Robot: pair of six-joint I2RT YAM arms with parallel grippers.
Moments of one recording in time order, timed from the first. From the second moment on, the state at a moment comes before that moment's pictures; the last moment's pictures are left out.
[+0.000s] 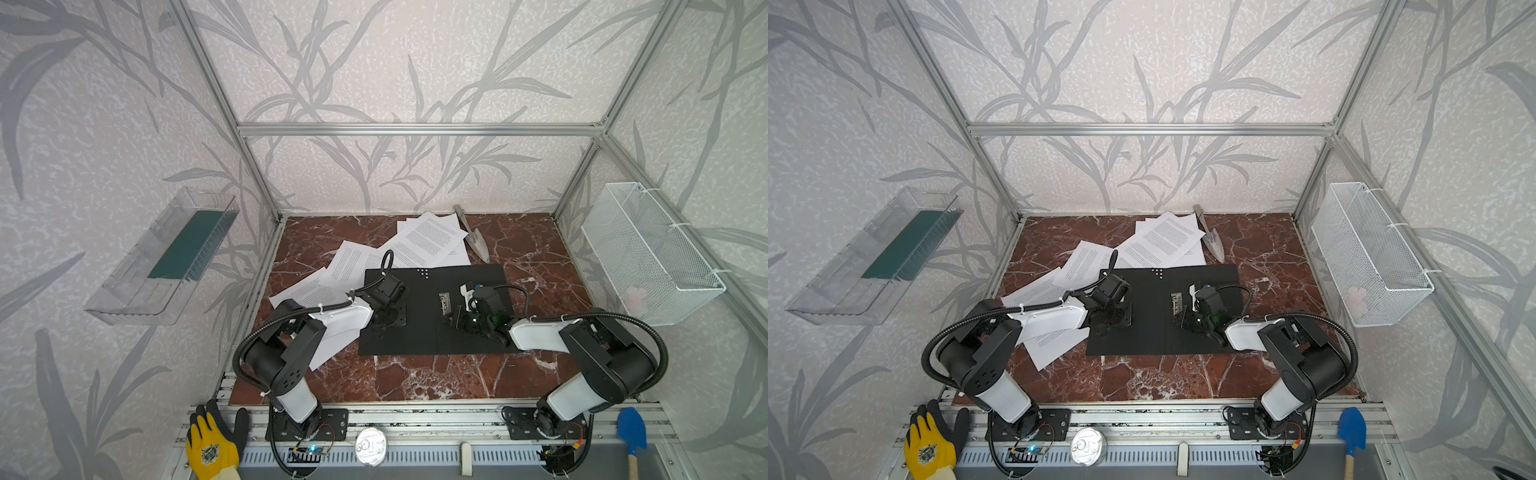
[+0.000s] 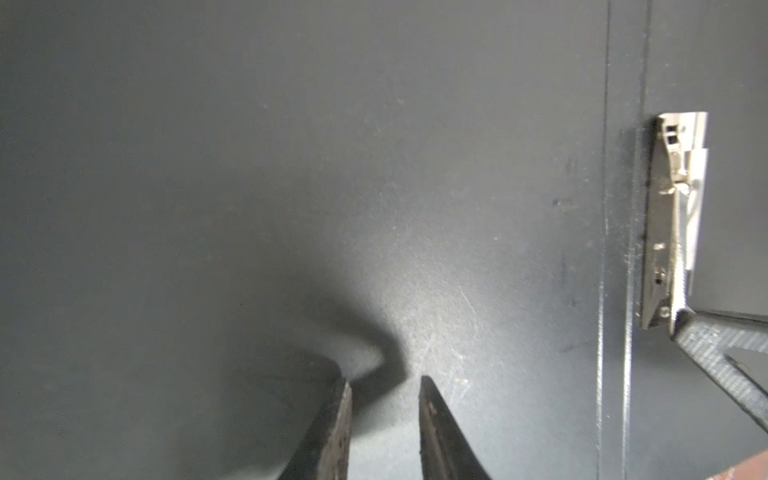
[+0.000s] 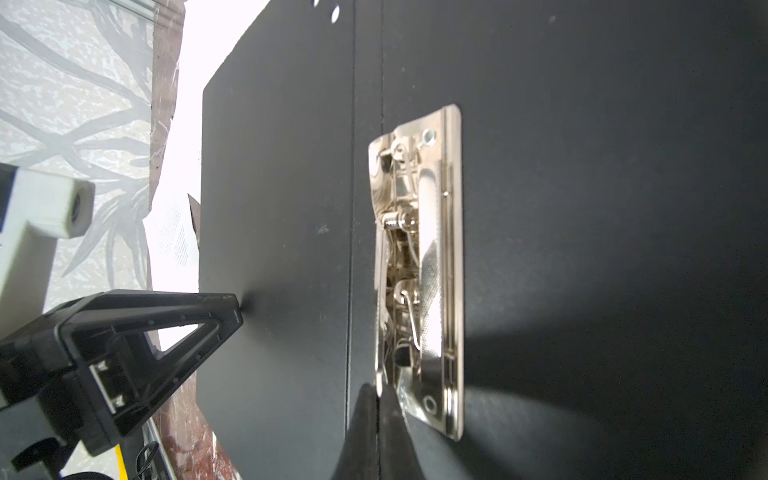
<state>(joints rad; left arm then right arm) -0.64 1.68 0.87 -0.29 0.02 -0.64 0.52 1.59 0.49 0.36 -0.31 0.80</state>
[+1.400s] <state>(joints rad) -0.63 1.75 0.94 -0.29 -0.05 -0.65 0.46 1.34 0.50 0.20 -0.39 0.71</state>
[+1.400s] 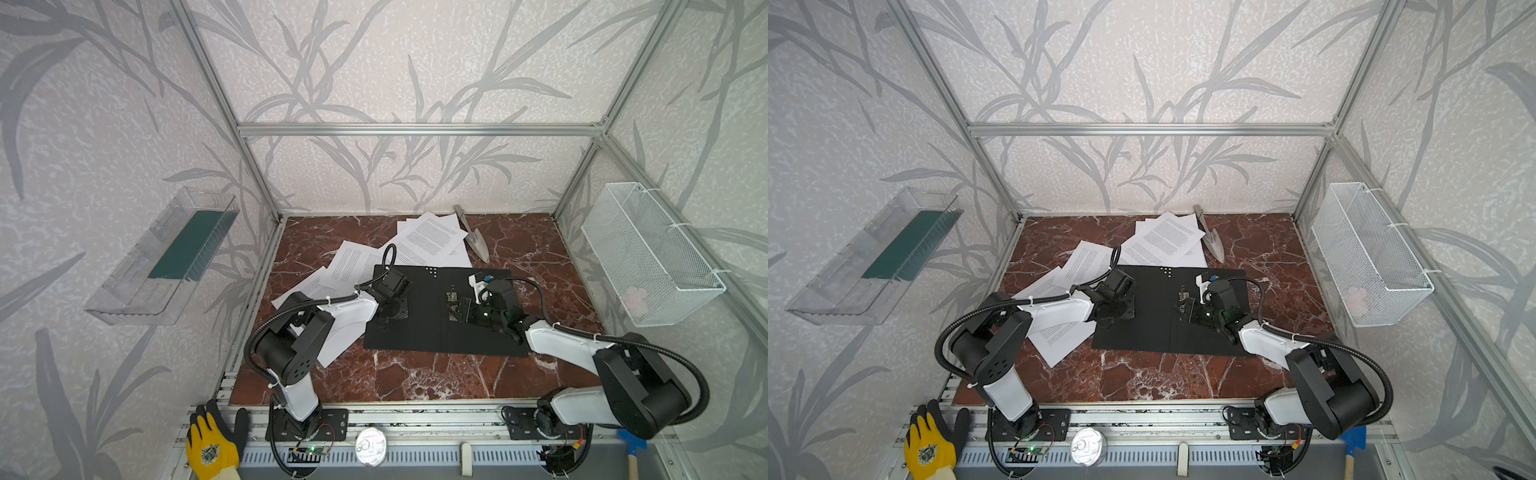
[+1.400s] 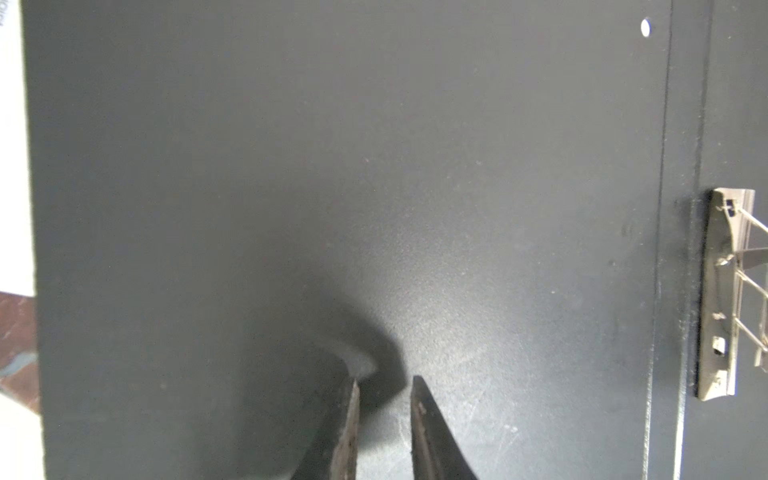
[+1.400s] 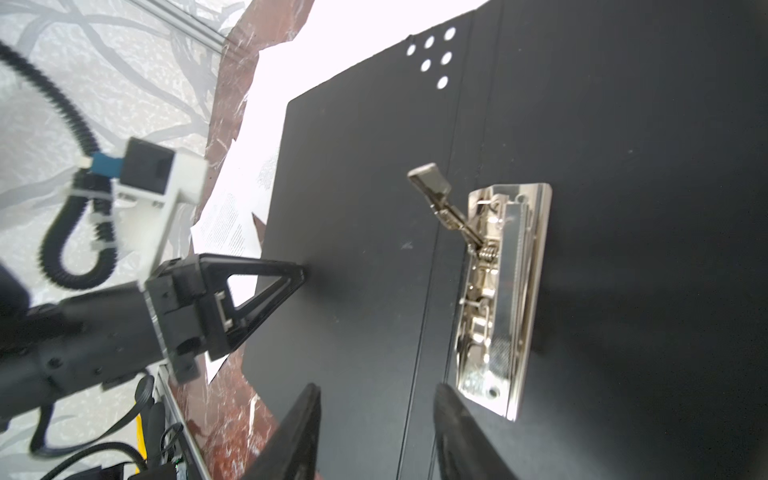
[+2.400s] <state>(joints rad) -0.62 1.74 0.92 -0.26 0.04 -0.60 0.42 1.61 0.74 0.16 -0.39 0.66</state>
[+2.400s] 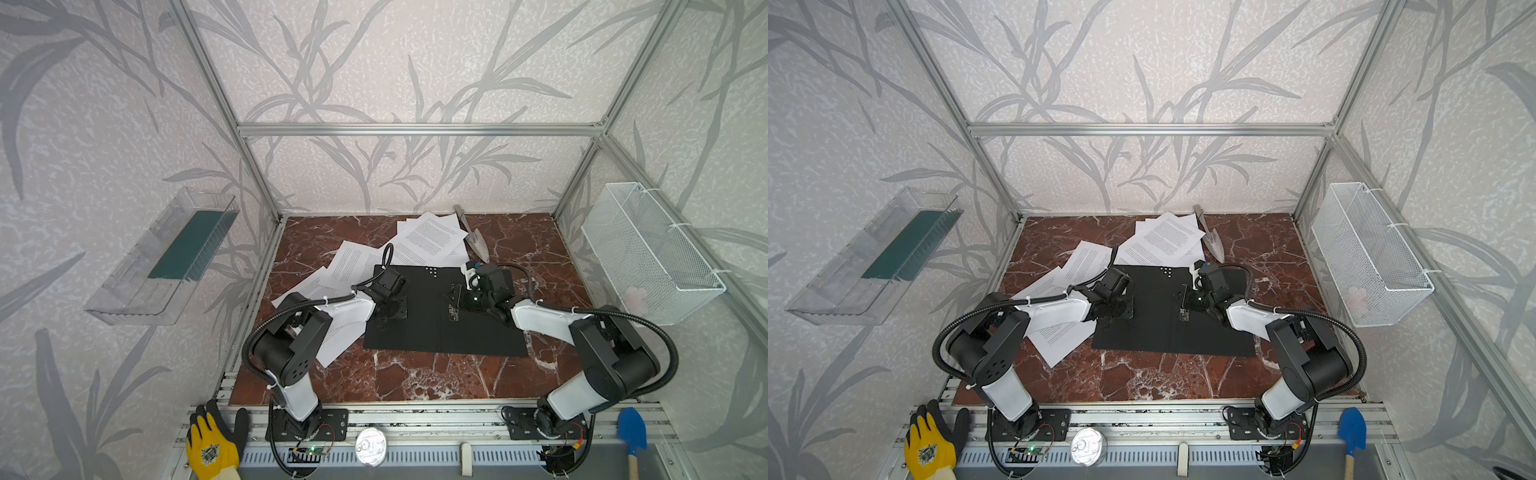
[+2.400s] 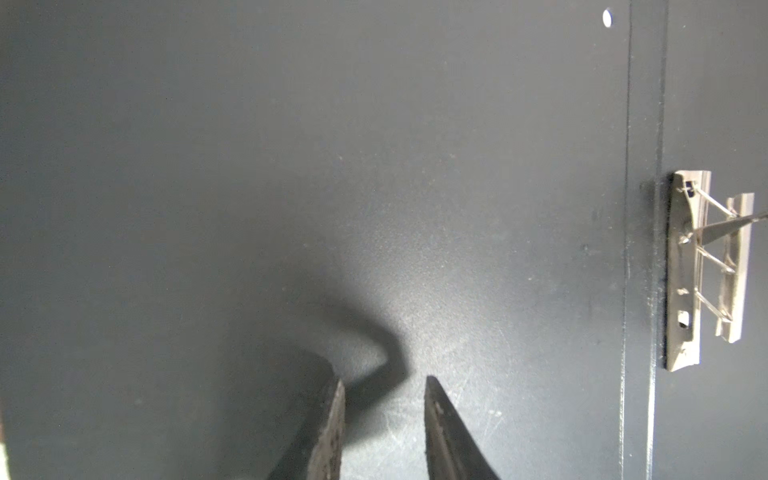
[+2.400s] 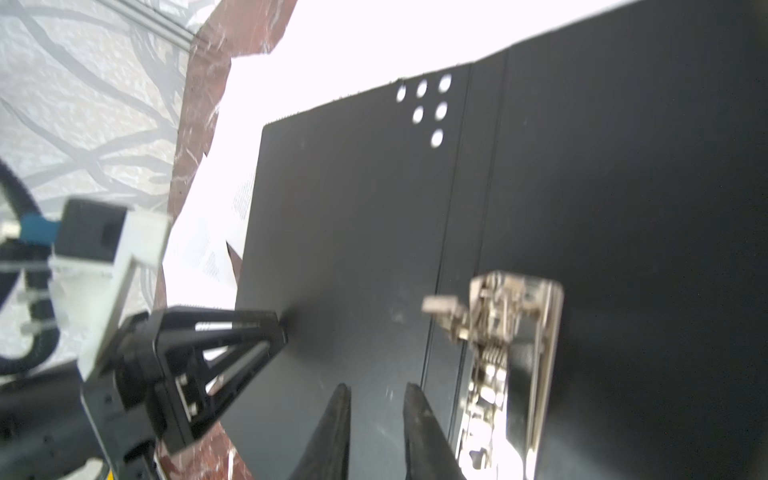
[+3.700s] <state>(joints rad) -0.38 0.96 0.69 -0.64 -0.08 -0.81 0.68 1.66 1.07 -0.18 -0.43 0.41</state>
